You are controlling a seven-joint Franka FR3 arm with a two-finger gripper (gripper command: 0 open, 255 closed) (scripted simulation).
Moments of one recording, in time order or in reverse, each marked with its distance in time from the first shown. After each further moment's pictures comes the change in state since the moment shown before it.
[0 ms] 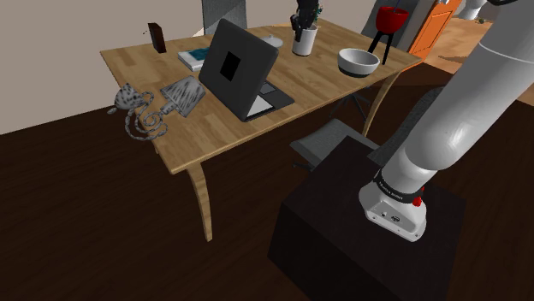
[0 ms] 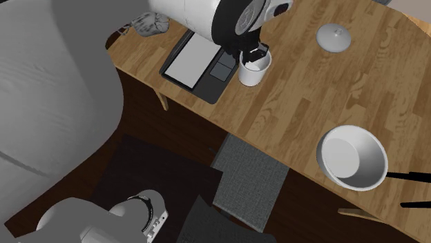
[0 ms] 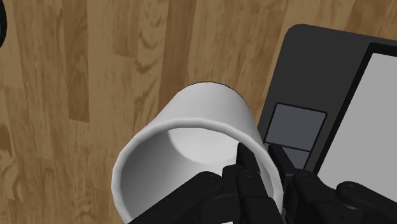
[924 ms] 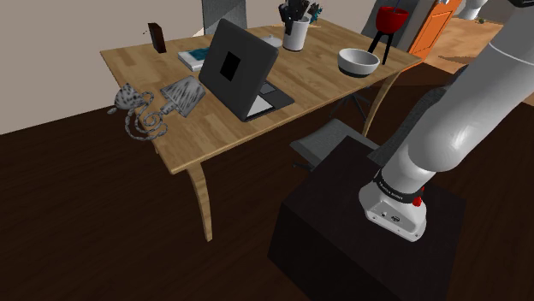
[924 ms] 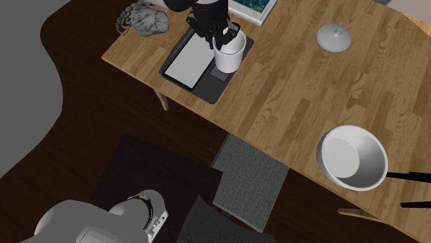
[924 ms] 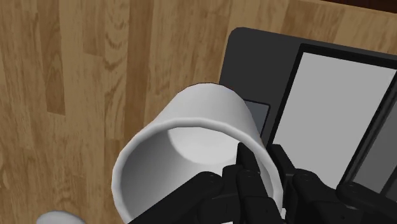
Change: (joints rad) arm 0.070 -0.073 0.074 0.019 -0.024 -0.098 0.144
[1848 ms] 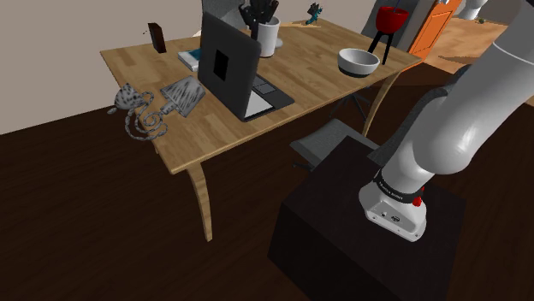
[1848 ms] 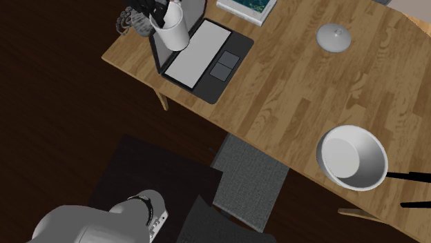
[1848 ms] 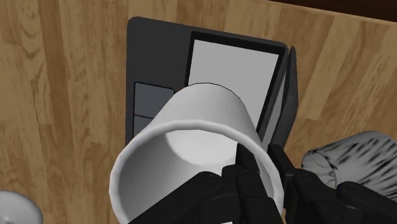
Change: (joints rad) arm 0.143 -0.028 0.173 0.000 -0.021 0.005 0.329
